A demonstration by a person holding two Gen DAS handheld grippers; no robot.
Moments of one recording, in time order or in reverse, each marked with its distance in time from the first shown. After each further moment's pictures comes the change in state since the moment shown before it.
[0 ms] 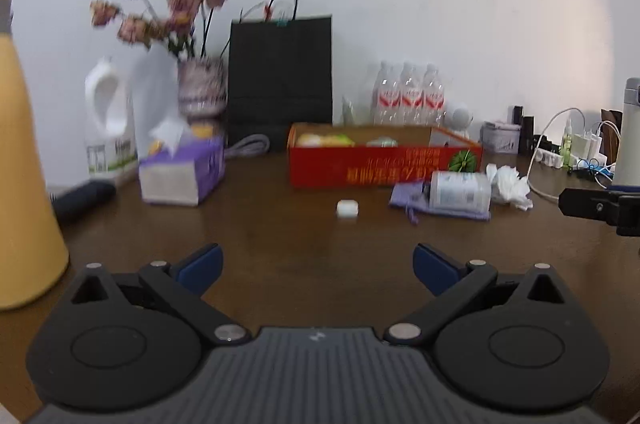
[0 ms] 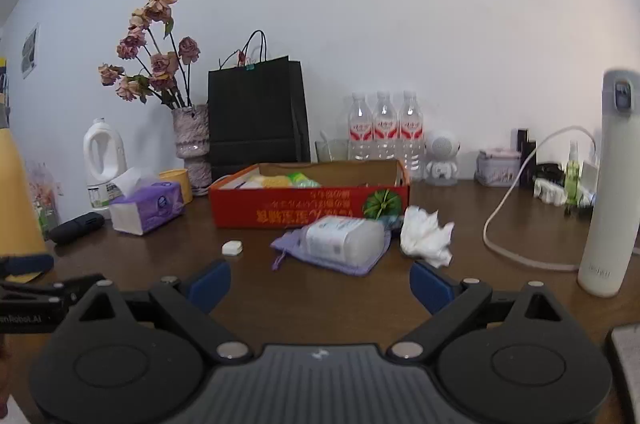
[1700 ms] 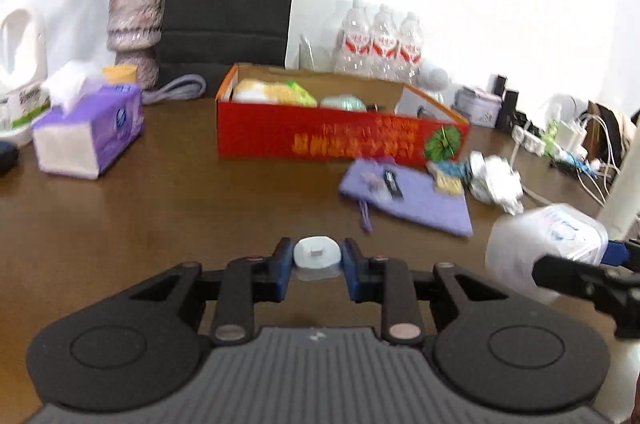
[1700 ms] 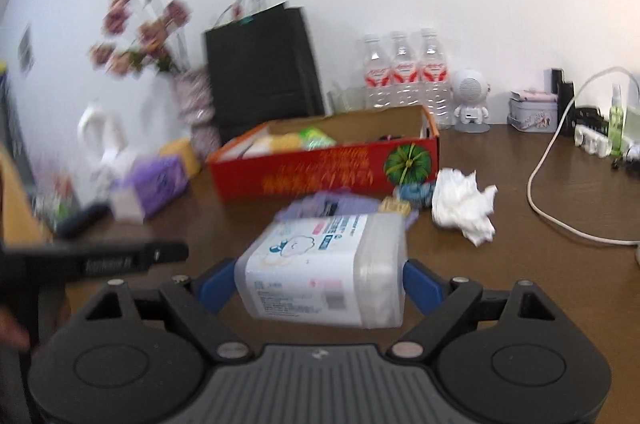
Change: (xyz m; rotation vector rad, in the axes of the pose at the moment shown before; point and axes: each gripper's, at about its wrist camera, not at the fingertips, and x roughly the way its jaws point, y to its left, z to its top) left arm 0.103 -0.021 0.036 -0.059 0.221 -0.166; right arm 0.056 -0.014 0.005 0.033 0.158 0.091
